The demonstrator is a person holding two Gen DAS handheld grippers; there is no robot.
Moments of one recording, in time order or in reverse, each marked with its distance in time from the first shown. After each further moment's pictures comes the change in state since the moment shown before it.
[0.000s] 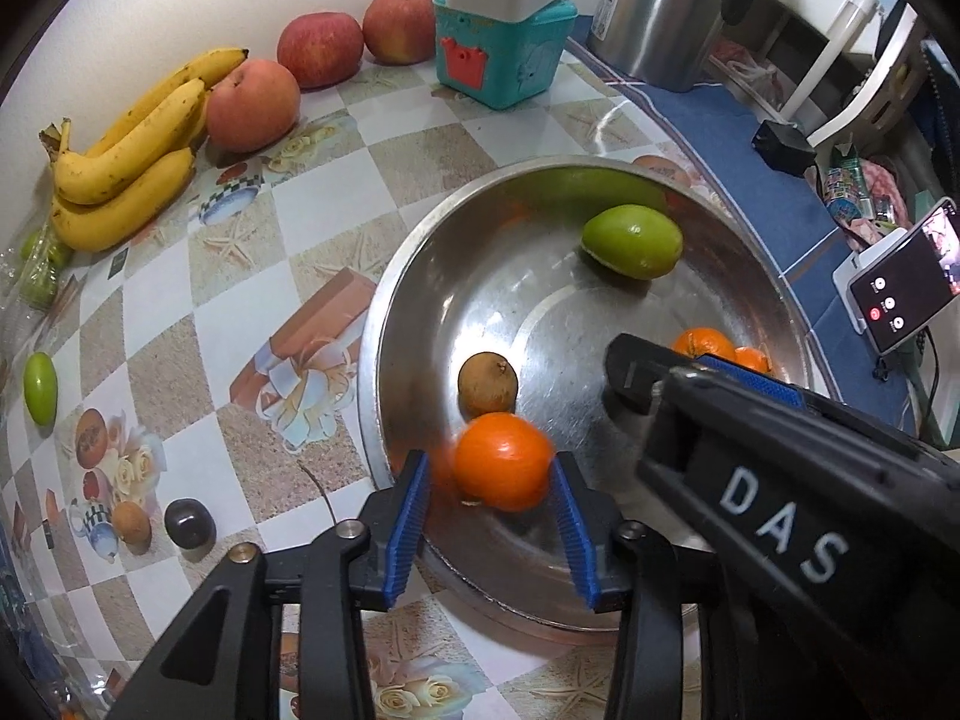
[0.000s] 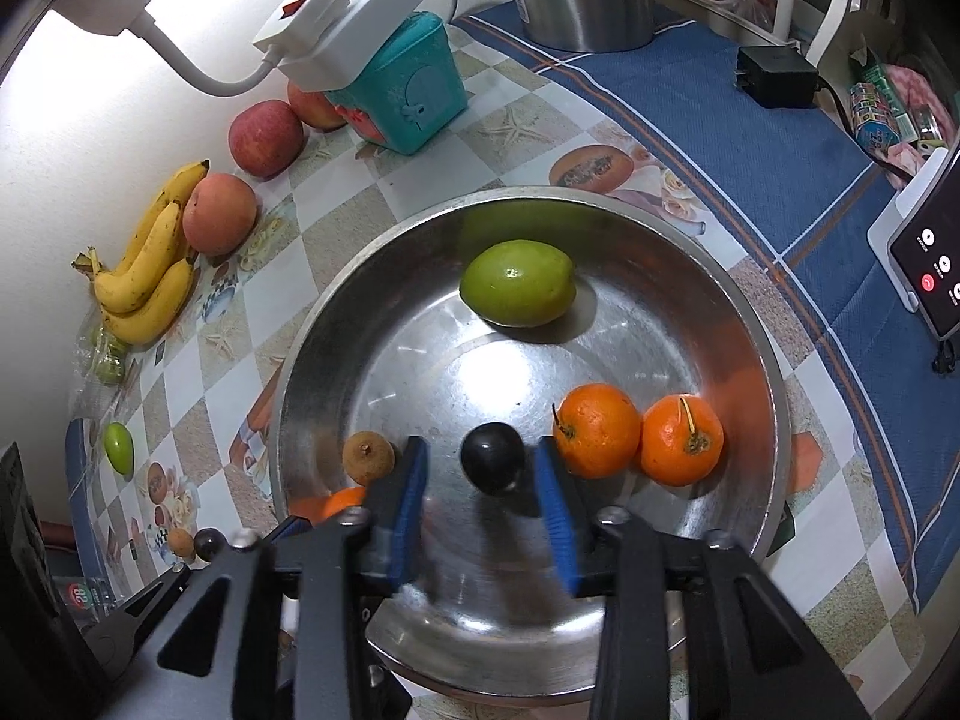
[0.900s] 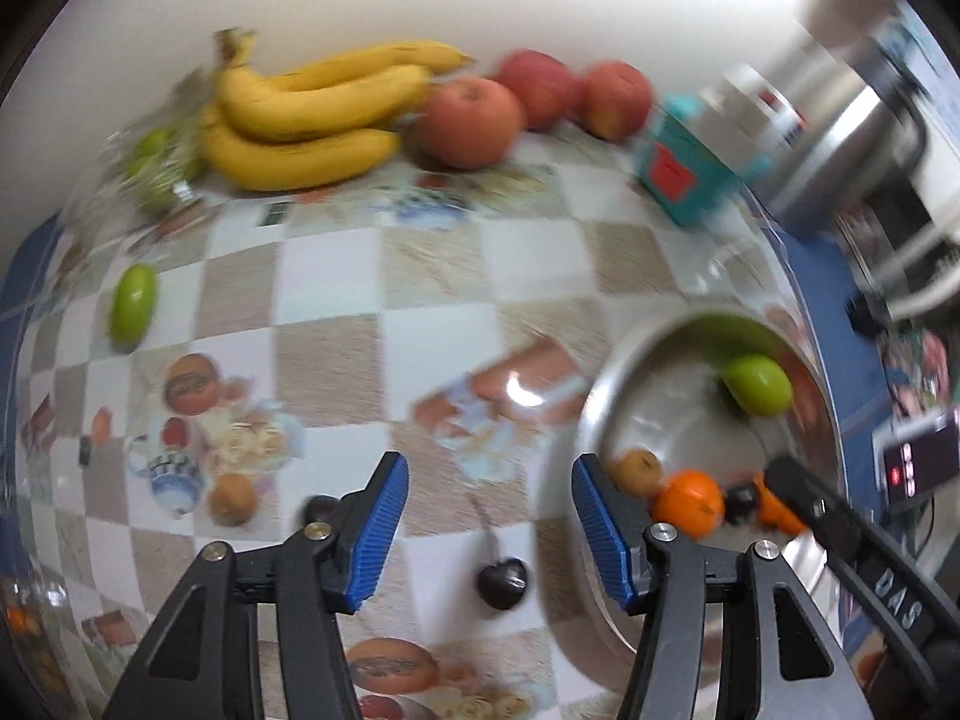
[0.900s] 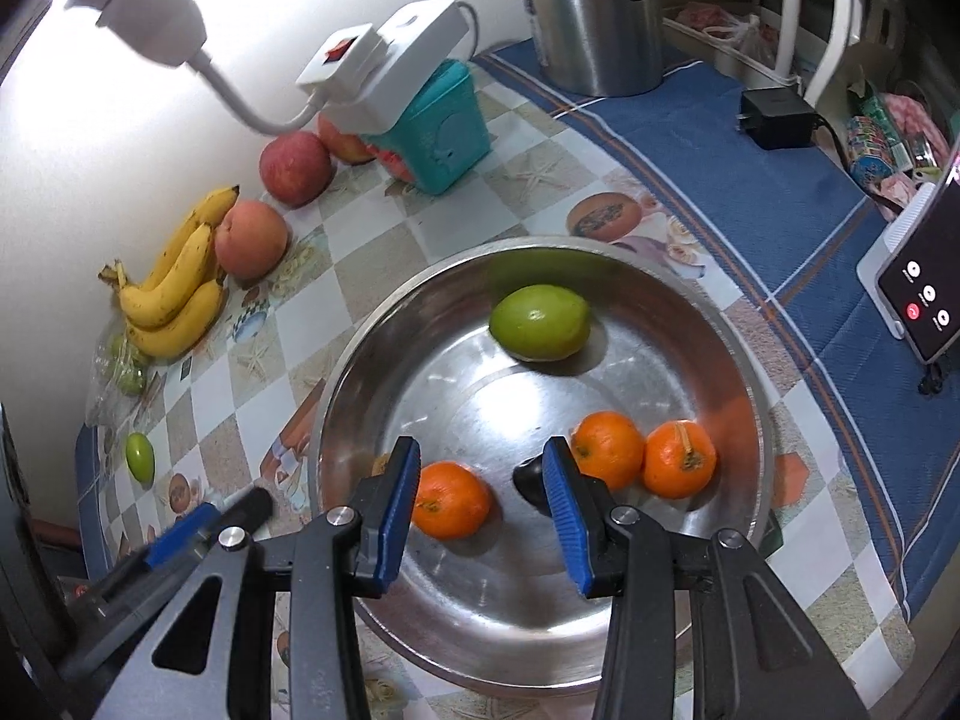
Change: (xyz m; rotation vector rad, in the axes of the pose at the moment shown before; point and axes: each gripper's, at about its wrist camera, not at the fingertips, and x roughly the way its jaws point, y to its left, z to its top) left arm -0.036 0.093 0.001 -0.343 -0.097 0.077; right arm -0.022 0.011 0.002 -0.032 -0.061 0.017
